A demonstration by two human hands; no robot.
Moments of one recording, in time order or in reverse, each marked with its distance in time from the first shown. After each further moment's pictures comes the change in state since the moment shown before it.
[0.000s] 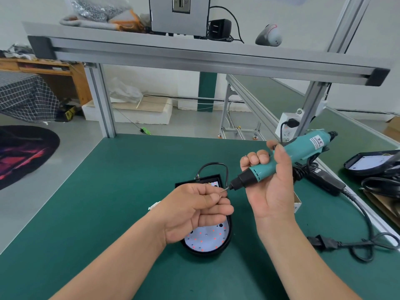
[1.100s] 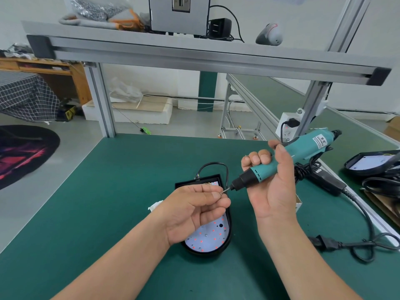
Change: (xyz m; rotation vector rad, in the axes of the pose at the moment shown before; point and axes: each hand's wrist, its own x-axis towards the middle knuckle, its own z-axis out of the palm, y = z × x) left_hand -0.001 -0.002 0.006 -0.181 0.097 0.003; right_hand -0.001 -0.003 0.000 -0.016 -0.006 -0.003
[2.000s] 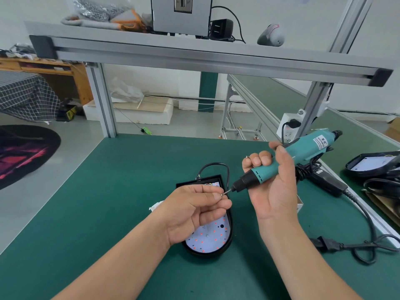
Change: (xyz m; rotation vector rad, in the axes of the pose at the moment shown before) left_hand -0.002 0.003 0.001 0.048 0.013 0.010; right_hand 0.001 0.001 -0.003 -0.008 -0.011 0.010
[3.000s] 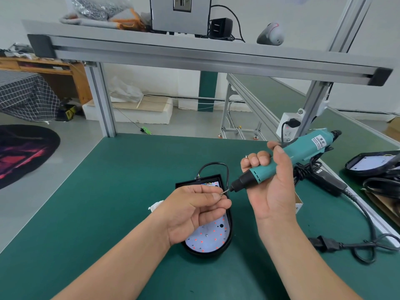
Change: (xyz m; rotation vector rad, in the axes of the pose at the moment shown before) left_hand 0.002 -0.002 -0.001 0.015 0.002 0.002; right_hand -0.001 0.002 0.001 -0.008 0.005 -0.010
